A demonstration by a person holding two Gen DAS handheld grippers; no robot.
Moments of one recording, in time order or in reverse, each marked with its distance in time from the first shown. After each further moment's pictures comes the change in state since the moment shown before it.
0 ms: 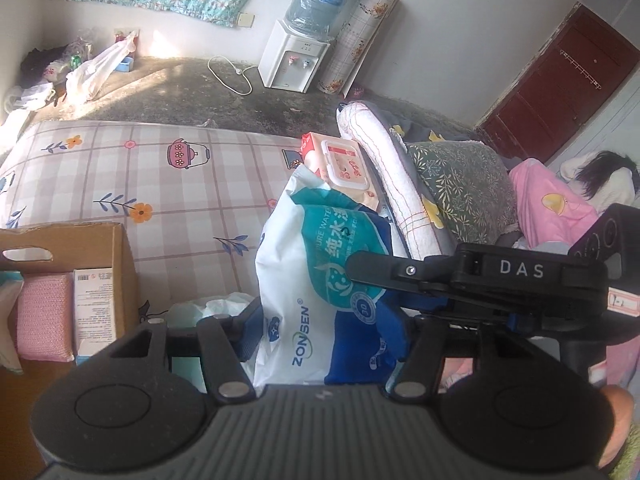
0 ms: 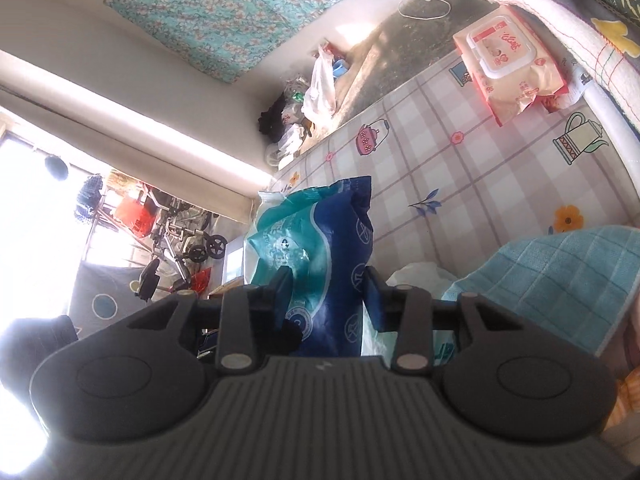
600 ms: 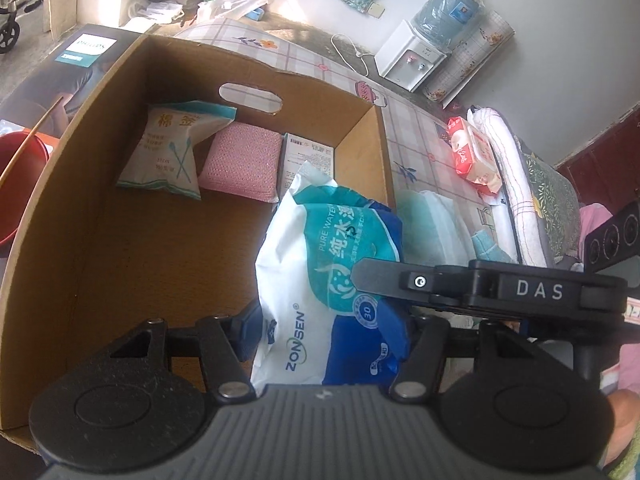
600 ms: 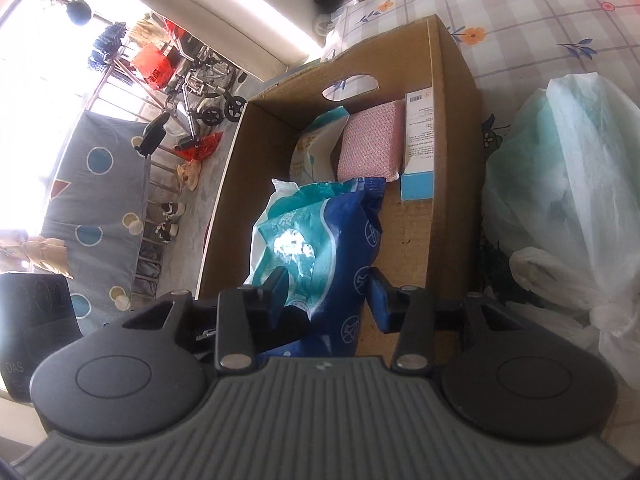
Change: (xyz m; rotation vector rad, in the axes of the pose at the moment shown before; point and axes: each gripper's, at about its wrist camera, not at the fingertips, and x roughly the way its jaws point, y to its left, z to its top) left arm -0.074 0.174 -0.133 -0.293 0.032 0.113; right arm 0.119 0.111 -0.171 -0.242 0.307 -0.019
